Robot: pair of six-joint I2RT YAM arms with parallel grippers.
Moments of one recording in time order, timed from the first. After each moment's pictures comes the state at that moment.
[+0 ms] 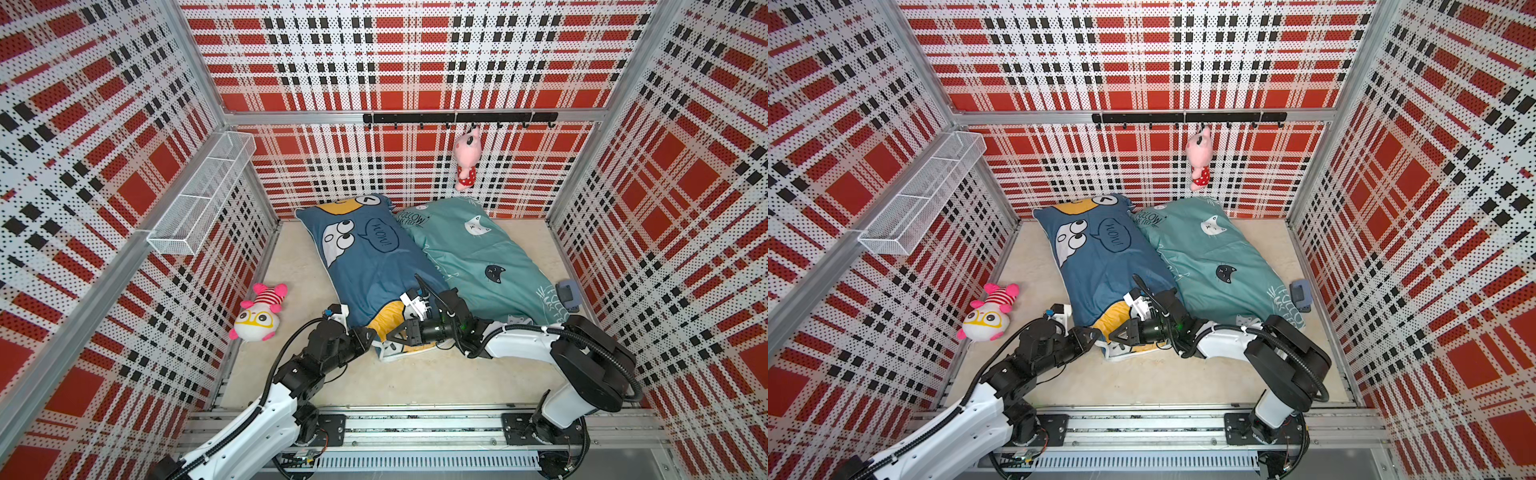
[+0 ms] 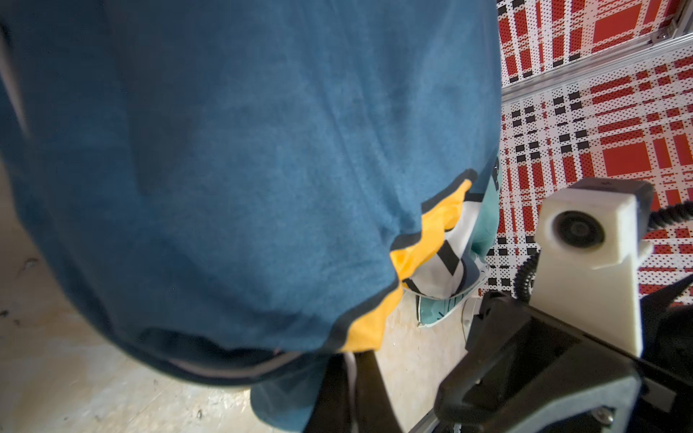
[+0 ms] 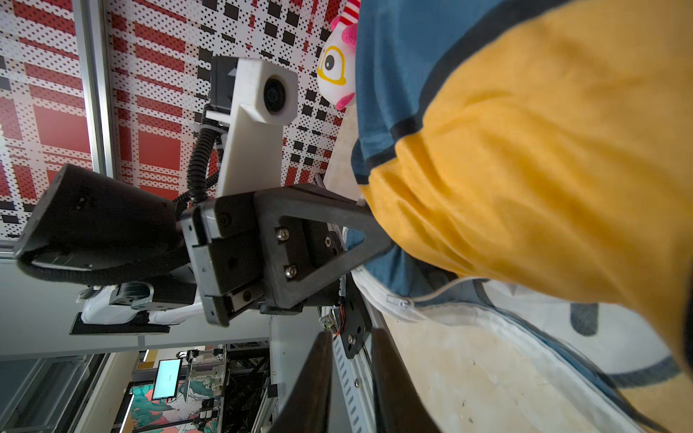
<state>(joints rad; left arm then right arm) -0.55 0.69 0.28 -0.10 0.18 -1.03 0.87 1.62 0.72 0.52 -0.69 0.95</state>
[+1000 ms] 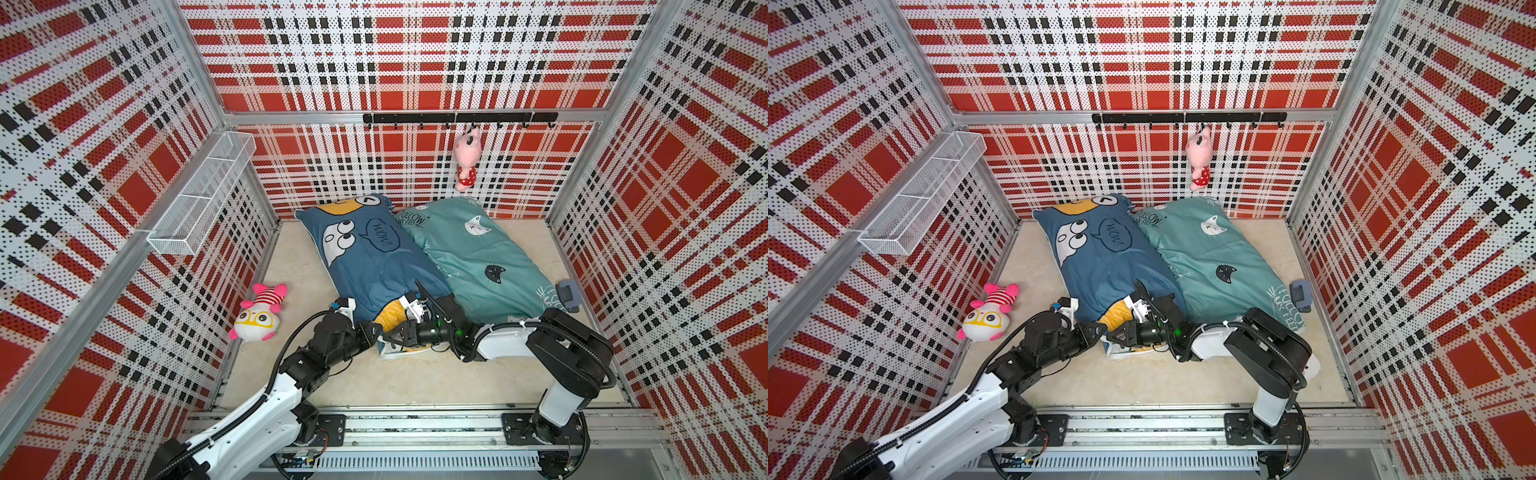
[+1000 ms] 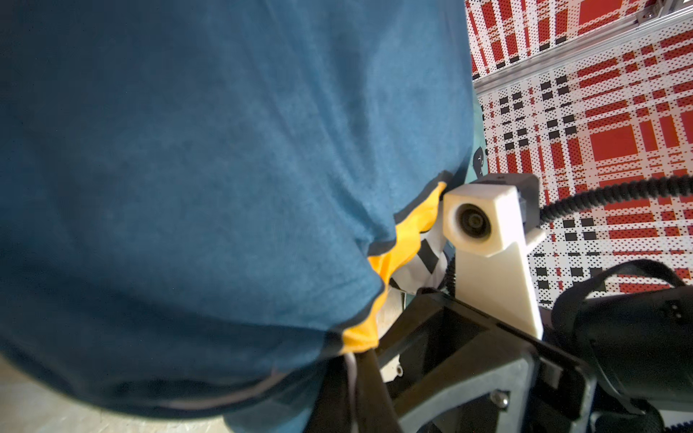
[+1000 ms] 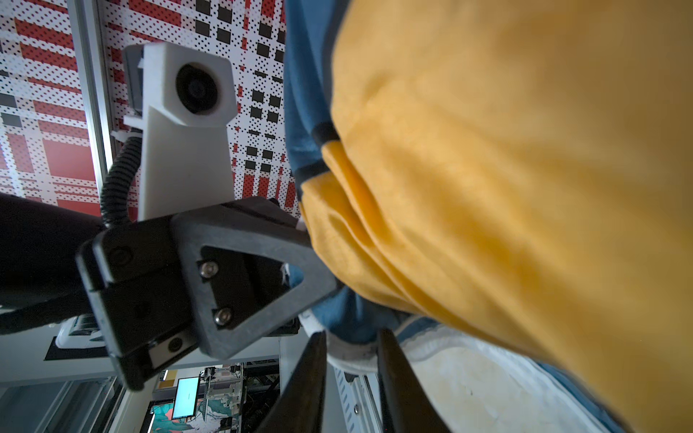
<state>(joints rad) -0.59 0.79 0.34 -0.05 0.20 -1.02 0.88 1.73 0.69 0.71 -0.66 1.05</state>
